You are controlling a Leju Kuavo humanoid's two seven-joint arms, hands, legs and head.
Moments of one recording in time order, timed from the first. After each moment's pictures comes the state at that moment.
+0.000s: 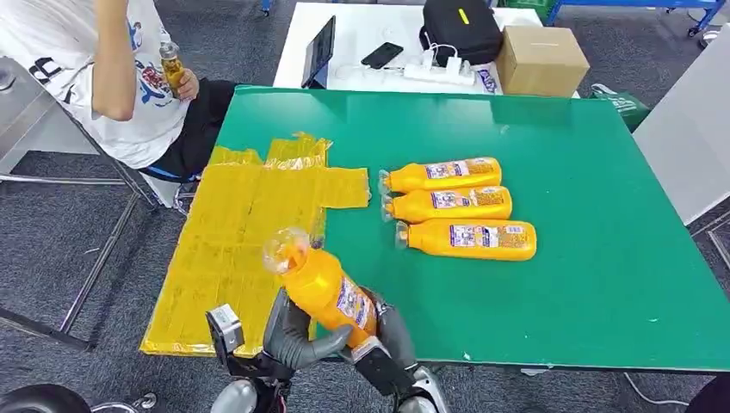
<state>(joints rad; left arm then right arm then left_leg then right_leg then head) 0.02 -0.24 -0.38 -1.35 0.08 -0.17 -0.52 -0.02 0.20 0.45 -1.02 0.46 -0.35 -0.67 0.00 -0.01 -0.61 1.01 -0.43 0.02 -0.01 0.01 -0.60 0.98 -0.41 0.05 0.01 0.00</state>
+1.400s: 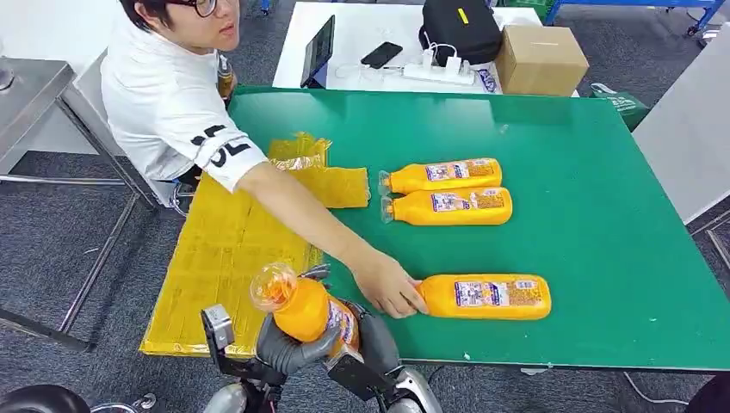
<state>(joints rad) 0.03 -0.21 -0.34 -1.28 0.22 -0.31 -0.49 -0.09 0.21 0.54 -0.86 0.51 -0.38 -0.63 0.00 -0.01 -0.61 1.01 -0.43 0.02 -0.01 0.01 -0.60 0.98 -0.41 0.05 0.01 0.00</state>
